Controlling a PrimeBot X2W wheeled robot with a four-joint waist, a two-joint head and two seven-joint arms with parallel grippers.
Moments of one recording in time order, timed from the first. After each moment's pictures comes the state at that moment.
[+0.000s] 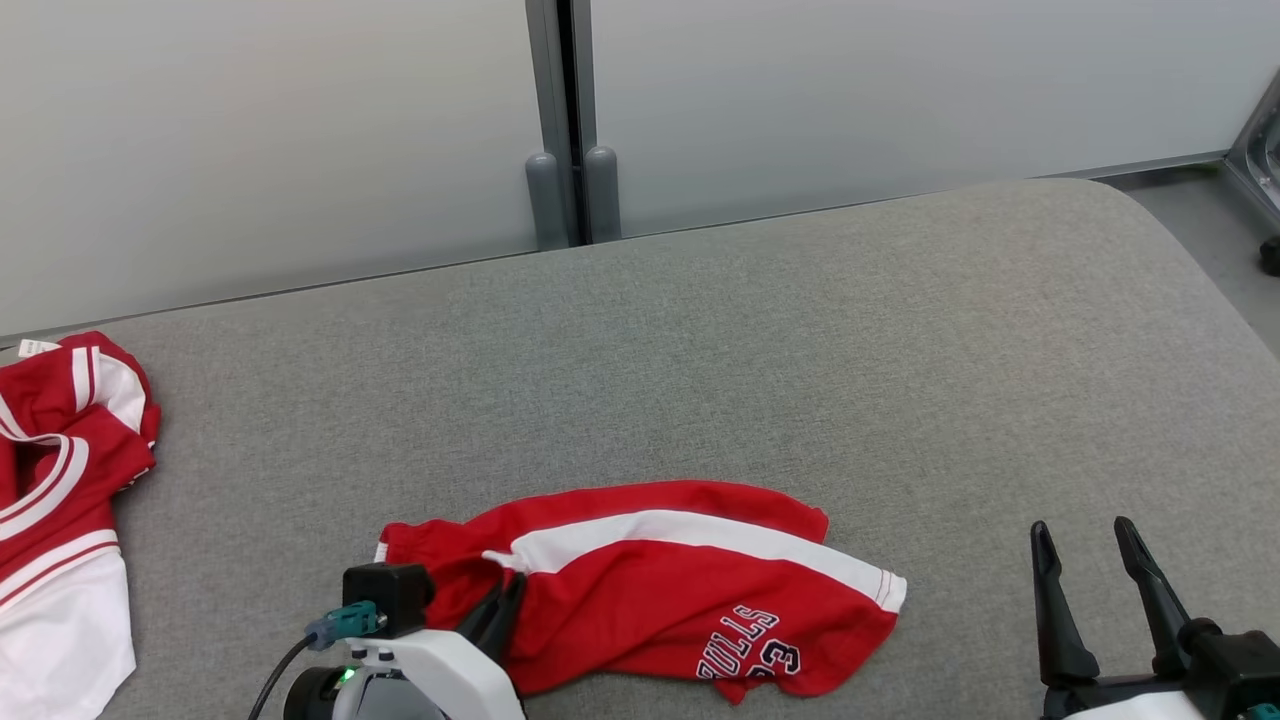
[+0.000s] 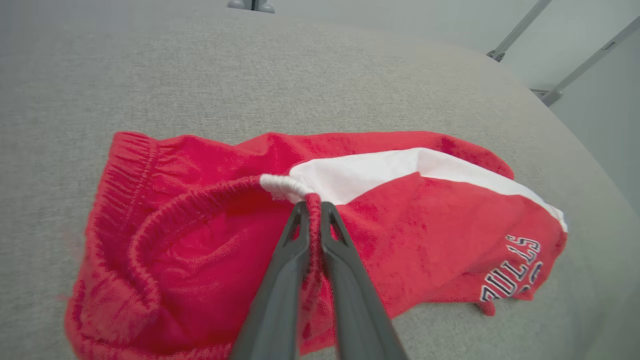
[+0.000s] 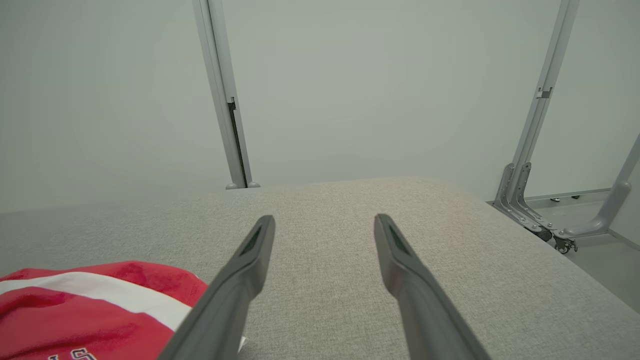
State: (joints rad) left arm -0.06 0.15 -0.40 0.23 -0.59 0.08 0.17; right arm 0.11 -0.05 -0.01 0.08 0.13 0.13 -0.26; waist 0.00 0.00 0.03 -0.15
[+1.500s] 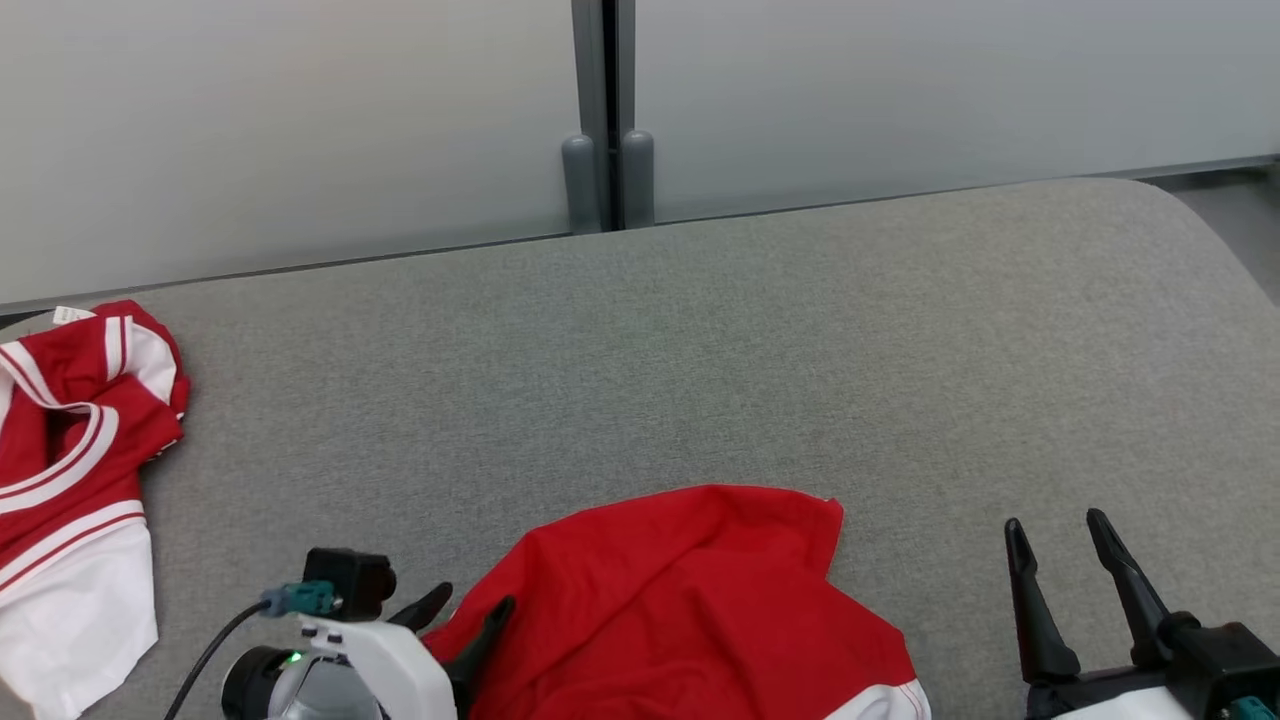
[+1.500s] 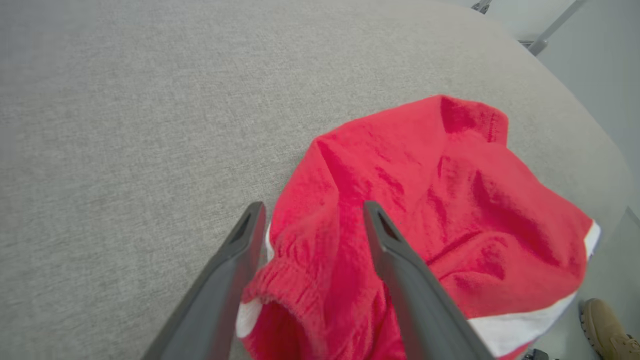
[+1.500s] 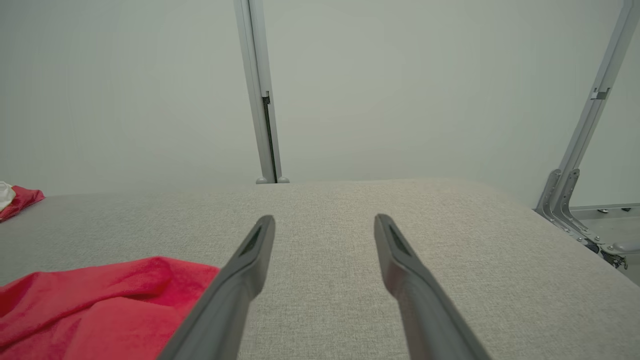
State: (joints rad) left arm -0.07 0.38 -0.51 0.13 -0.74 -0.01 0.23; right arm 0.11 -0.05 0.01 0.07 0.12 0.13 -0.26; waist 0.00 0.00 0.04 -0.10
